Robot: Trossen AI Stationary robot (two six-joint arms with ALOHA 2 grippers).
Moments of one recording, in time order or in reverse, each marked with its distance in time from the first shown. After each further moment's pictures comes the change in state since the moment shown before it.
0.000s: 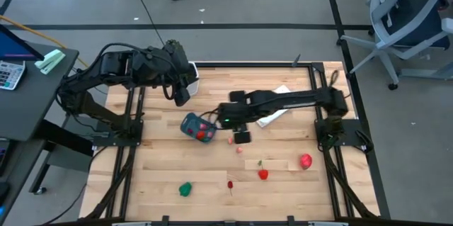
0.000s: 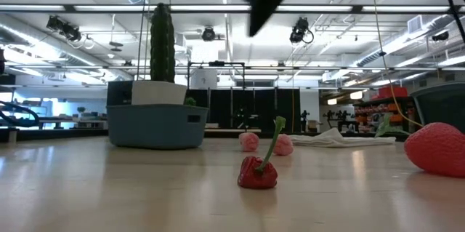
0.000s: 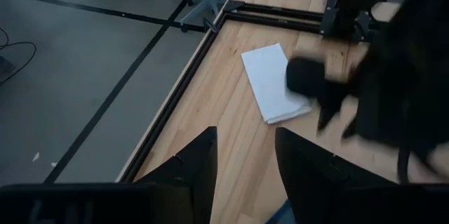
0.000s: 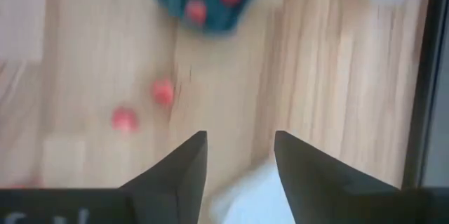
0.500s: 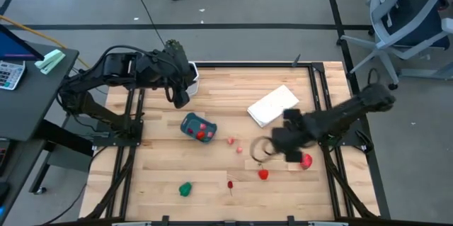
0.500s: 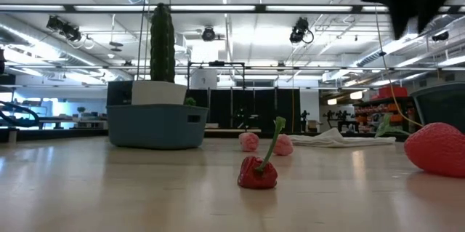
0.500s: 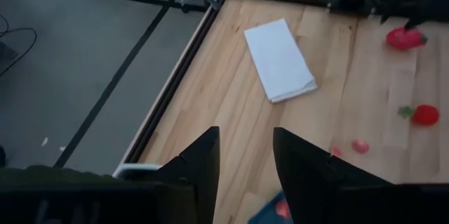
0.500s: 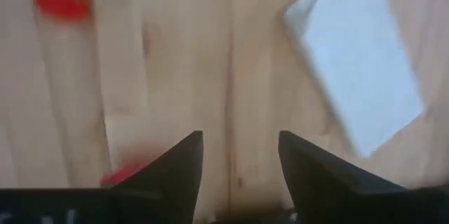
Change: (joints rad) left arm 0.000 0.000 -0.027 -0.055 0.000 0.000; right arm 0.329 -0.504 -0.676 -0.134 0.002 0.481
